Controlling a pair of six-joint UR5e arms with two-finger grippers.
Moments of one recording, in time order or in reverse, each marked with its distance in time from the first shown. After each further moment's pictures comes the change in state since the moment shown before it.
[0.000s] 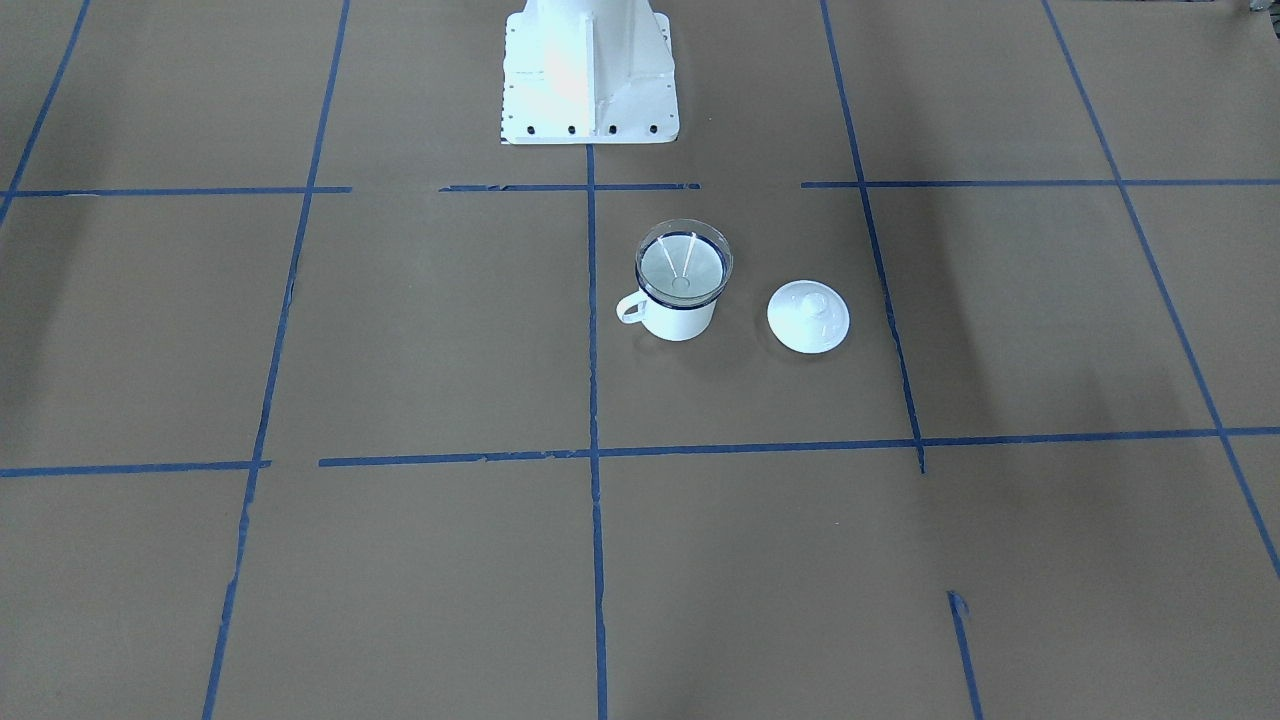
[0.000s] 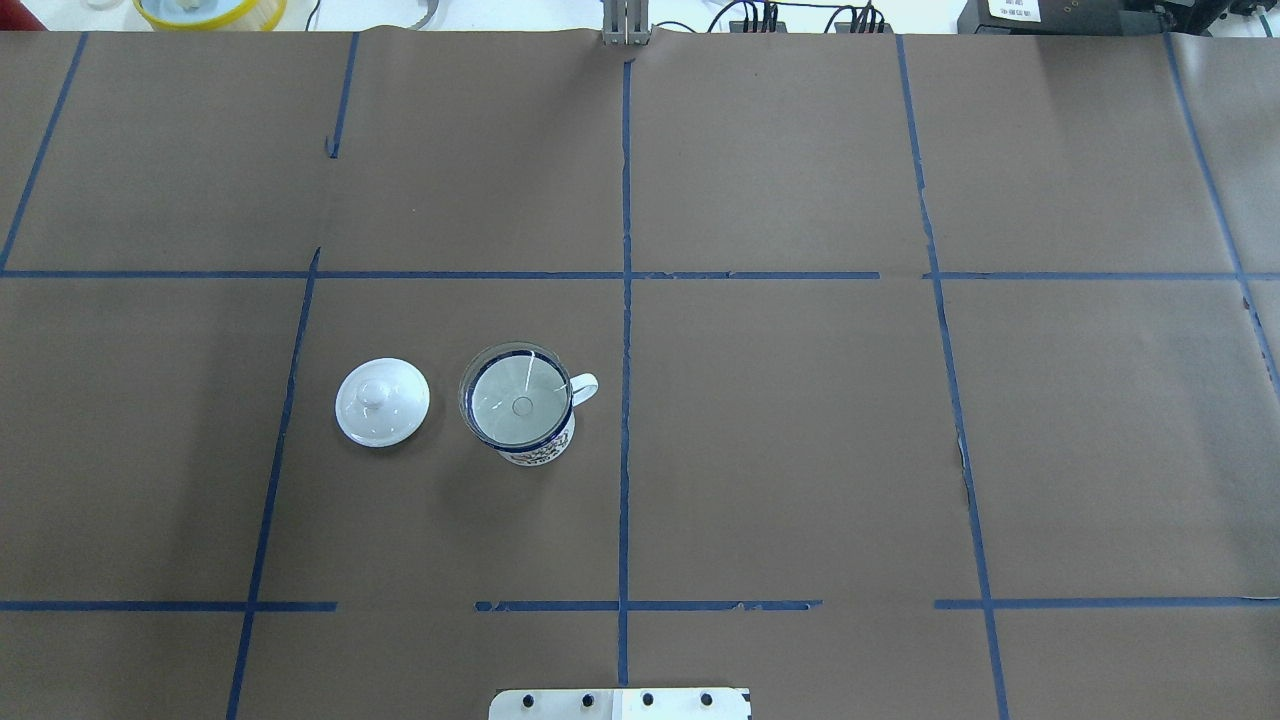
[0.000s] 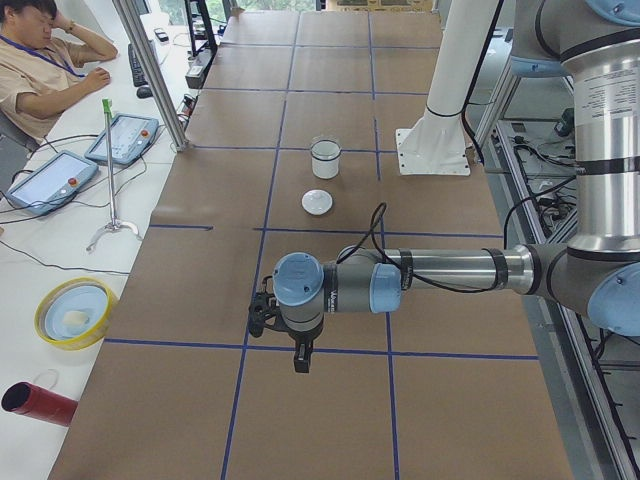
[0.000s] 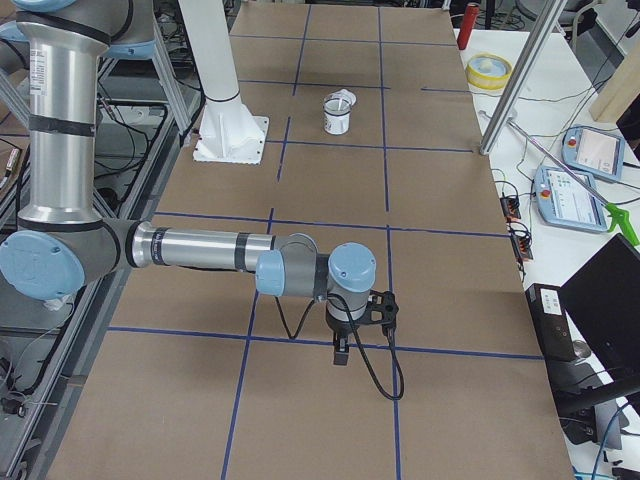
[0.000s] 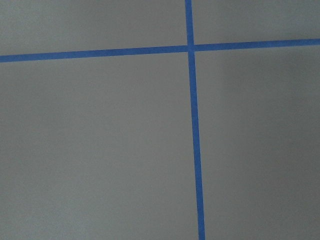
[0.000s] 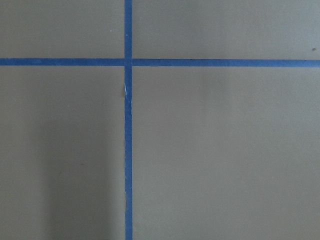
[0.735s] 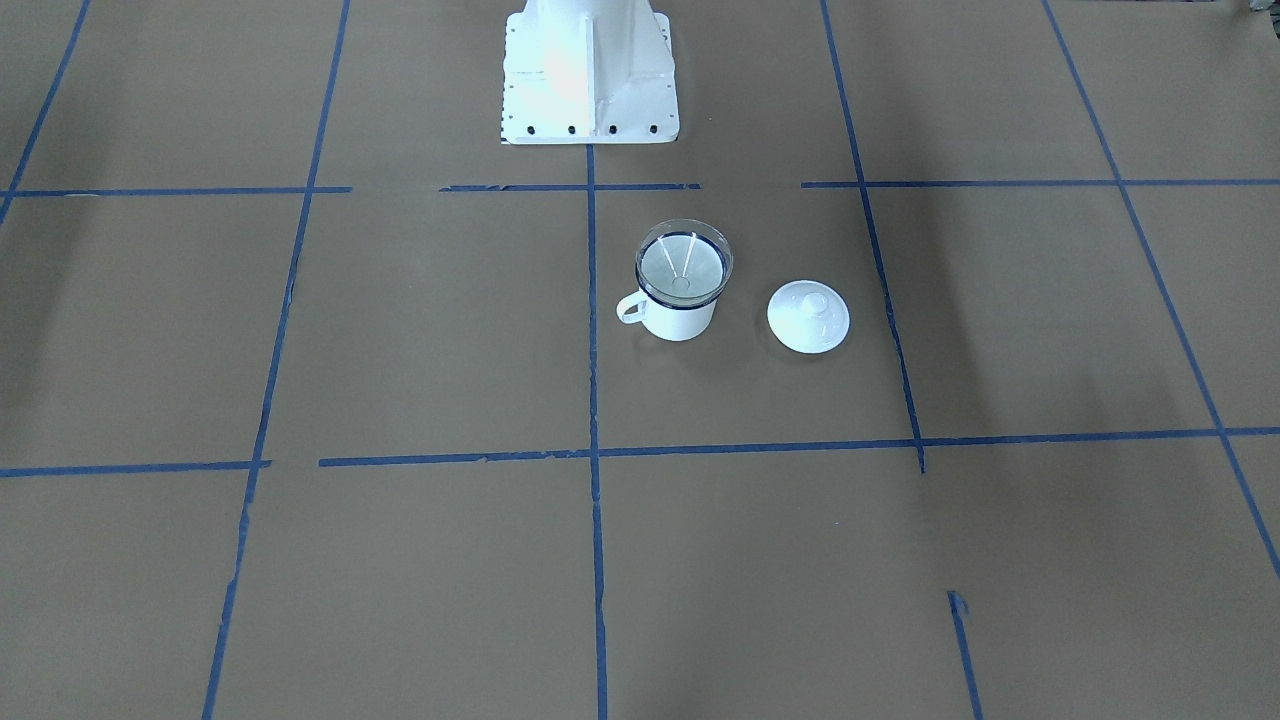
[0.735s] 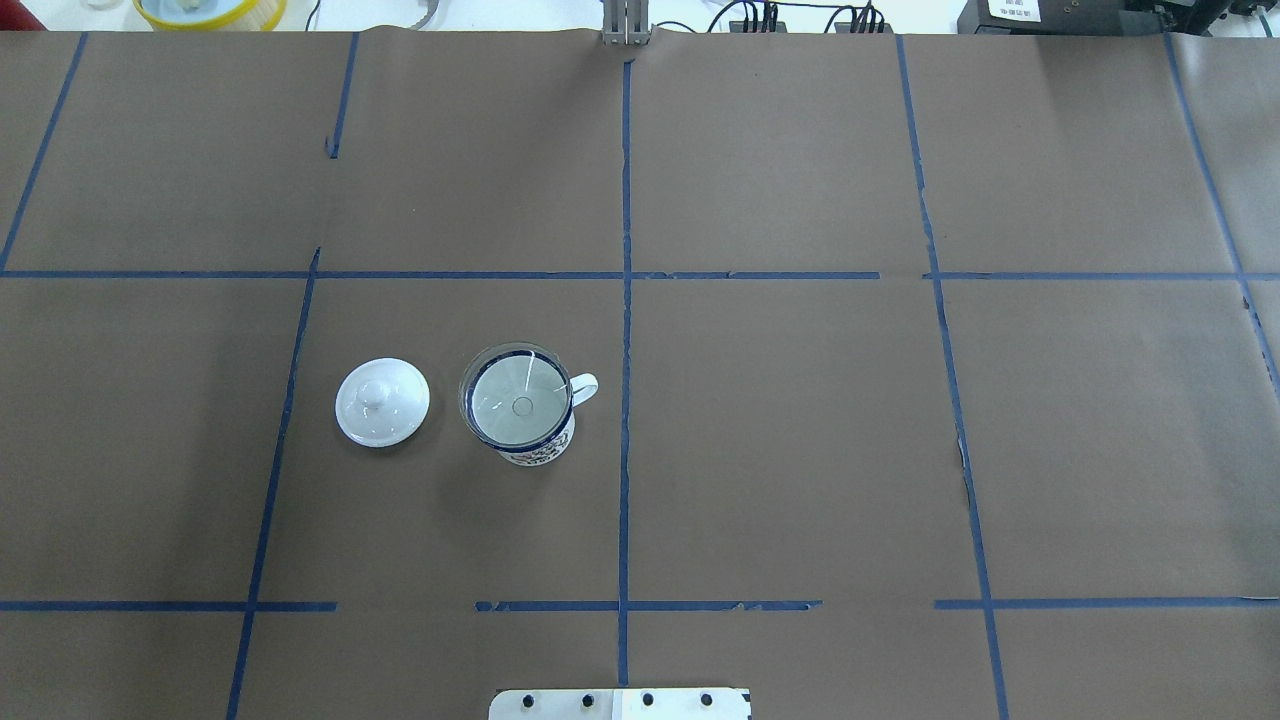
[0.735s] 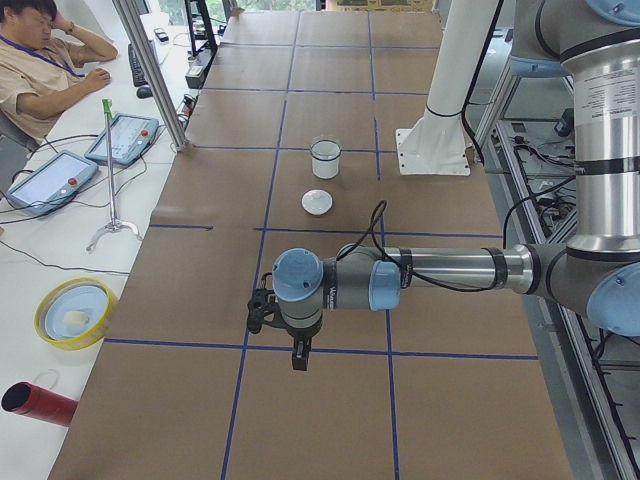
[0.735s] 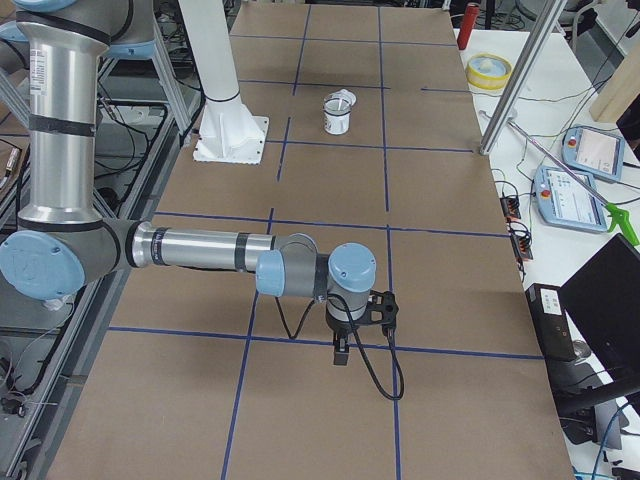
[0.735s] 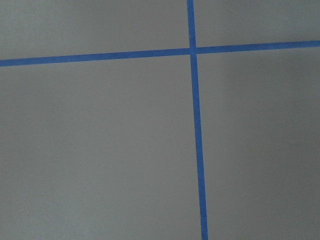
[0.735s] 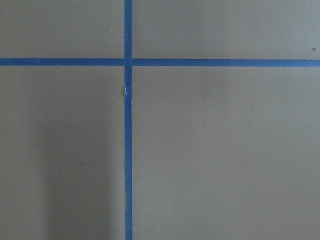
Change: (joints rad) left arm 0.000 -0.001 -0.012 -0.001 0.002 0.000; right arm 0.000 0.000 0.000 0.000 0.000 0.000
